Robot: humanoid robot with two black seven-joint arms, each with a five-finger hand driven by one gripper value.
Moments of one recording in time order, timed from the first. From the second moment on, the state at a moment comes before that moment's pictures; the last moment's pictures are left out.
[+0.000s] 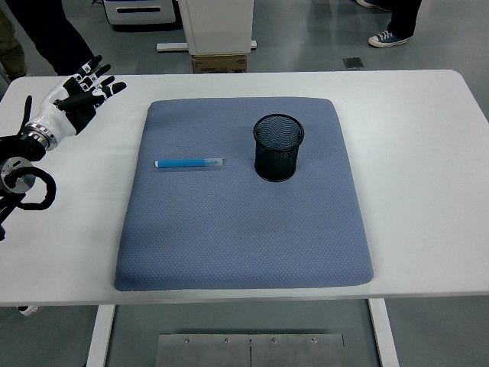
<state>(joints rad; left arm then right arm) -0.86 0.45 -0.53 -0.67 0.00 -0.23 -0.23 0.02 0.00 0.24 0.21 -0.06 0.05 0.23</state>
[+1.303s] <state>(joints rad) -1.22 0.52 0.14 -0.69 0.01 -0.22 -0.25 0.02 0.00 0.24 0.21 -0.06 0.05 0.23</state>
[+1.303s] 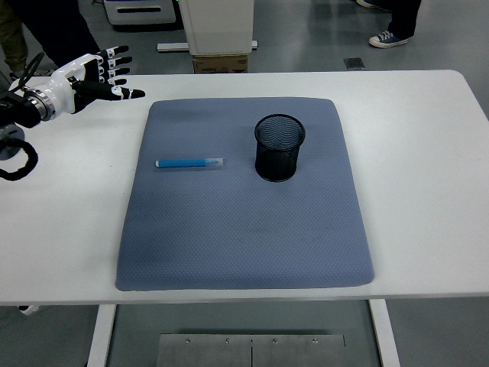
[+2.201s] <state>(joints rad) -1.50 0.32 0.66 -0.73 0.30 -0.21 -0.38 0.02 0.00 0.24 0.21 -0.06 0.05 0.23</state>
